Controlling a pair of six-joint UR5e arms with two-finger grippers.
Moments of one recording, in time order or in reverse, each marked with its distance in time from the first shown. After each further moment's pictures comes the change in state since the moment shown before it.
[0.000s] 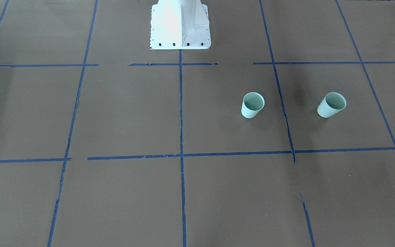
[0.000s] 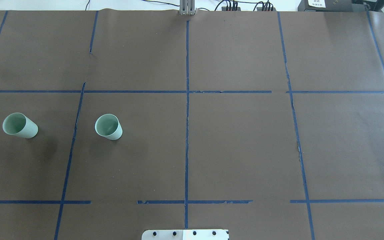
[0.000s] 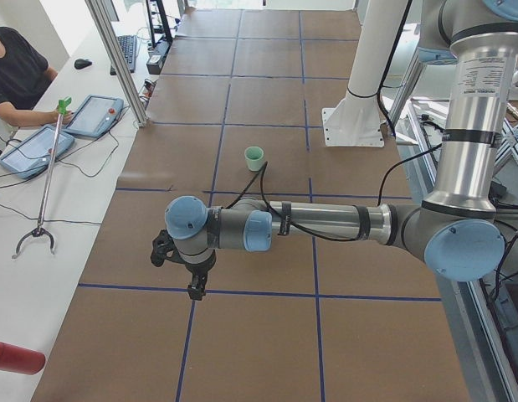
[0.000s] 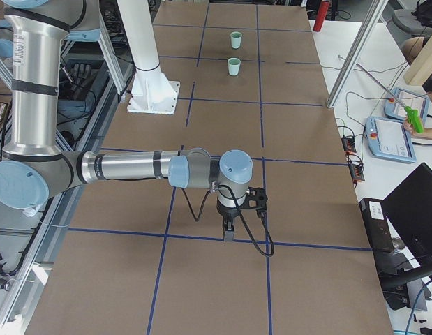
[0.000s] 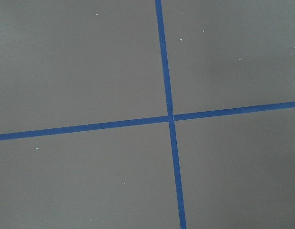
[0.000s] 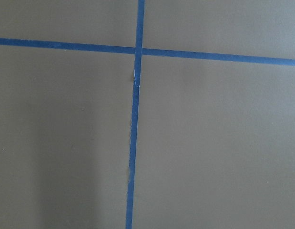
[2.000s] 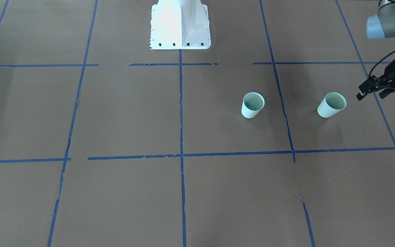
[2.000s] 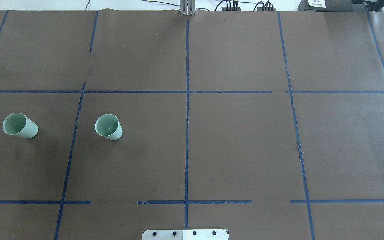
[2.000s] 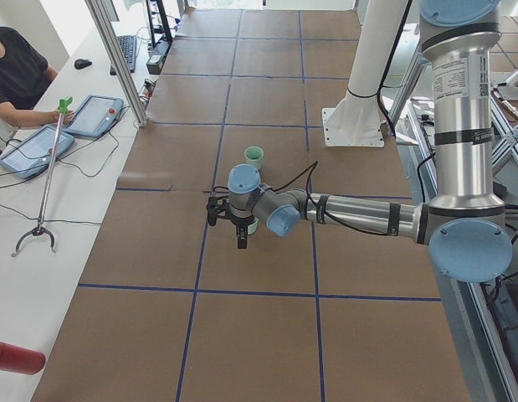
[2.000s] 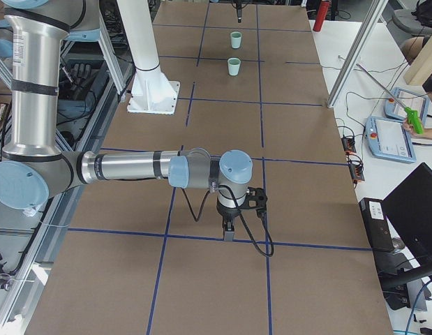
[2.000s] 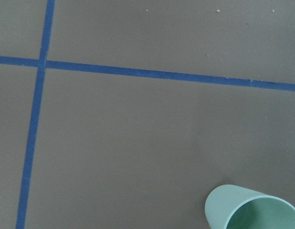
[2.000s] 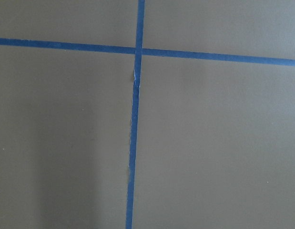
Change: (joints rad) left arm 0.460 0.193 -0.200 -0.513 0.102 -0.876; right arm 0.000 0.000 0.000 0.001 0.000 0.000
